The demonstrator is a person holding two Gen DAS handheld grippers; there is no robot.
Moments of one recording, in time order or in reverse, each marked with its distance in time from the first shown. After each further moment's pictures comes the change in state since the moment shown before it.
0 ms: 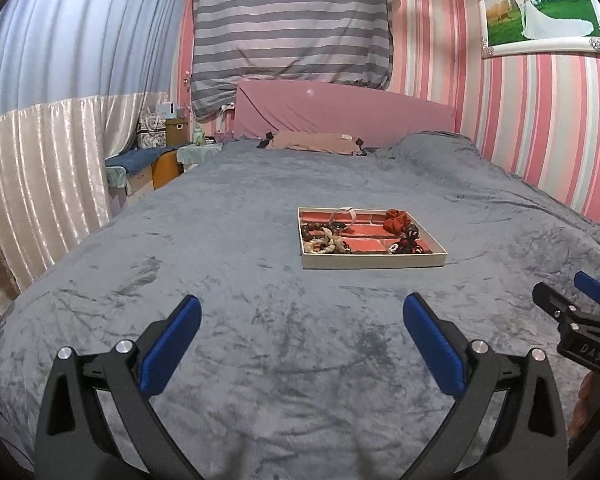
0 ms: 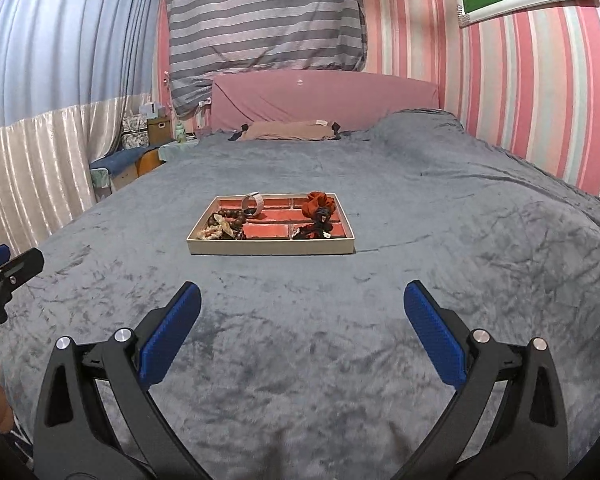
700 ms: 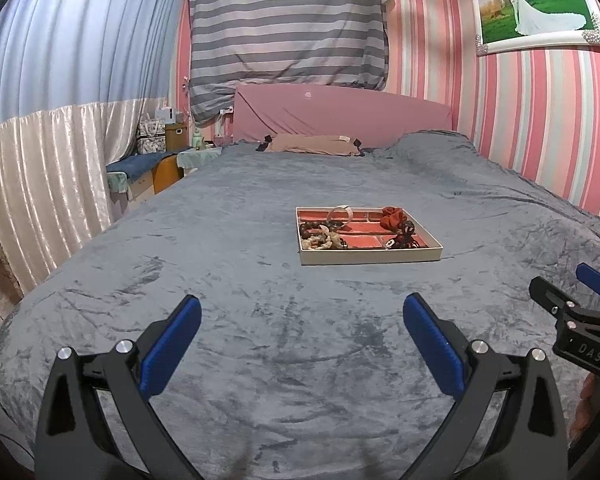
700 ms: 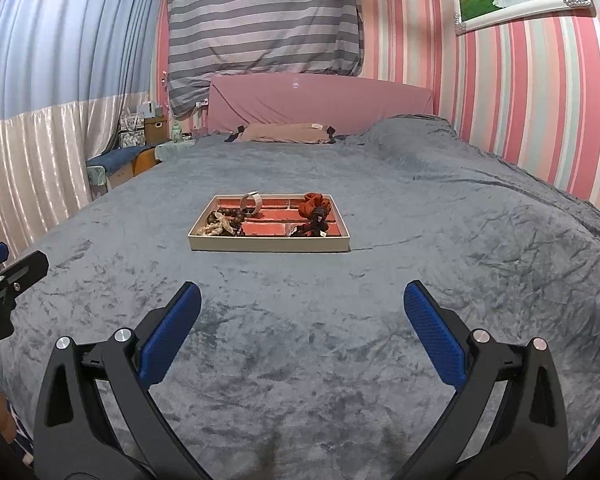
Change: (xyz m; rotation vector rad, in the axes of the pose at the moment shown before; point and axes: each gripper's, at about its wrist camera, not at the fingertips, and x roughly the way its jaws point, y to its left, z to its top) left arm -0.012 -0.005 -0.008 0.023 -0.014 0.011; right arm -0.016 0.008 -0.008 -0.017 -0.014 -0.020
